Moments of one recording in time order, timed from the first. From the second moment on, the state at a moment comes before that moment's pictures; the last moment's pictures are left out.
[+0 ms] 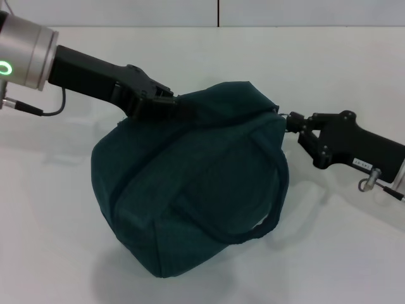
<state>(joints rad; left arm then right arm) -0.78 -1.99 0.79 0.88 2.13 1.85 -1.96 0.46 2.02 -1.54 -0.33 -0.82 -1.27 0.83</state>
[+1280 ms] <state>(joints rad) -0.78 -1.95 0.79 0.79 1.99 1.83 -2.06 0.45 2.02 -1.55 -0.34 -0.82 -1.26 0.82</state>
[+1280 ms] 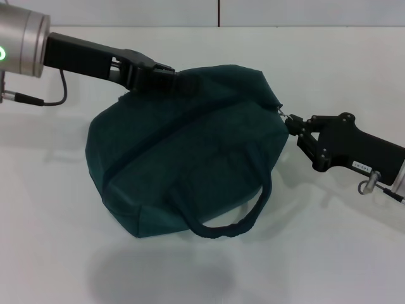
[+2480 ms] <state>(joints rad) -0.77 -1.95 0.79 0.79 1.99 1.83 -2.03 0.34 2.01 -1.47 -0.33 -0.87 -1.47 0.86</state>
